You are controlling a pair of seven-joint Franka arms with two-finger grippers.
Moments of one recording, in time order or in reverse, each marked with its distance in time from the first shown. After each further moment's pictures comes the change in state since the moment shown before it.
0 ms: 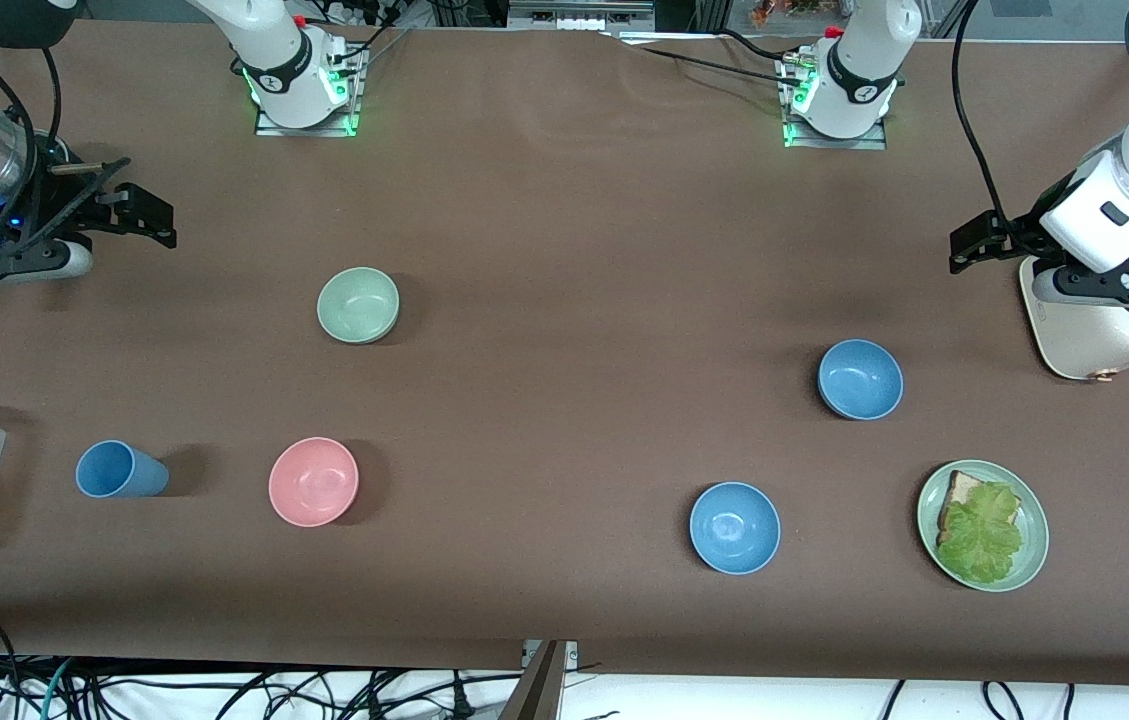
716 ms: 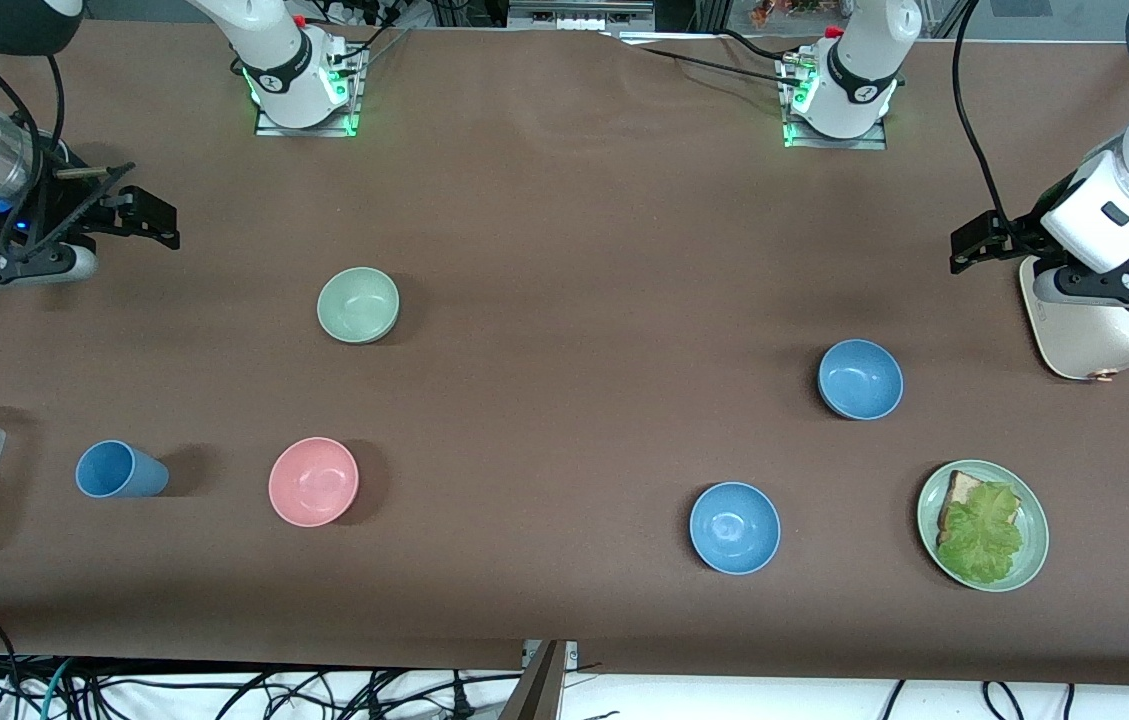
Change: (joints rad) left arm 0.001 0.000 0.000 0.000 0.000 0.000 0.000; right arm 0.000 0.007 0.000 -0.035 0.000 0.023 0.000
